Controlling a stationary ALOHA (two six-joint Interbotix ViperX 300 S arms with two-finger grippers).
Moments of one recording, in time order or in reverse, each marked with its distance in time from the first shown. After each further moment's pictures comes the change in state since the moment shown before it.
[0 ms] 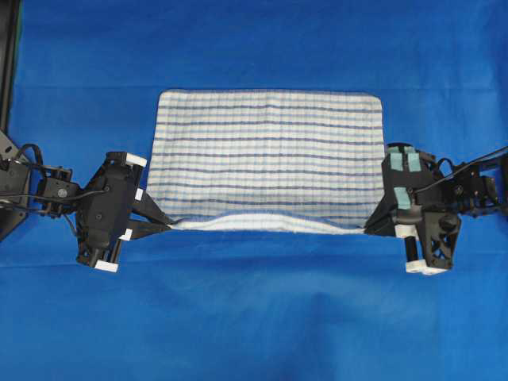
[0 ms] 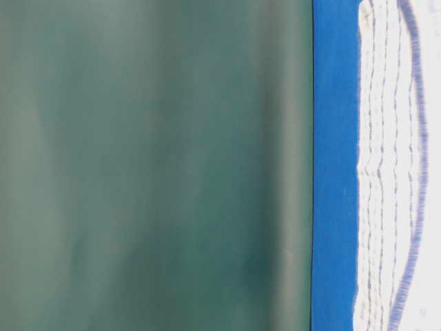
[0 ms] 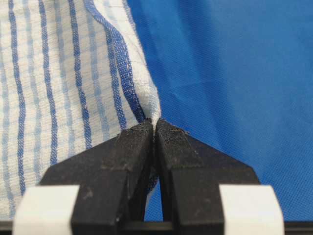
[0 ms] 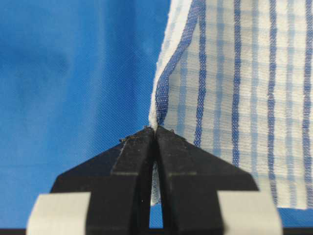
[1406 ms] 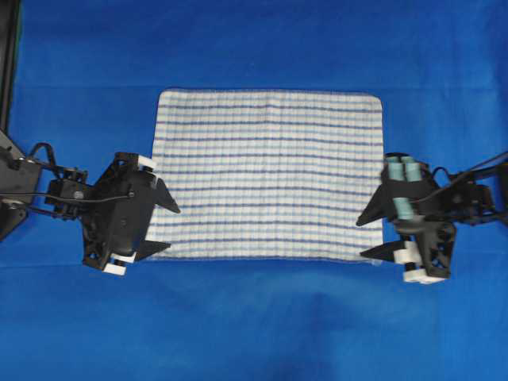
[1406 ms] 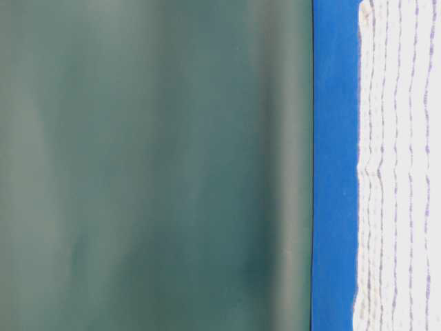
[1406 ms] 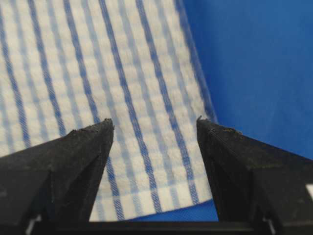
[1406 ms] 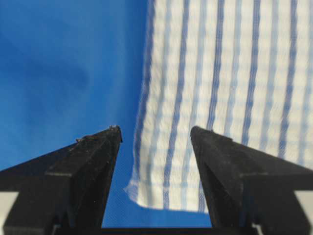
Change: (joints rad) left arm -0.002 -0.018 -0.115 0.000 0.238 0.008; right arm 0.035 -0.028 -0.003 0.002 -0.061 -0.008
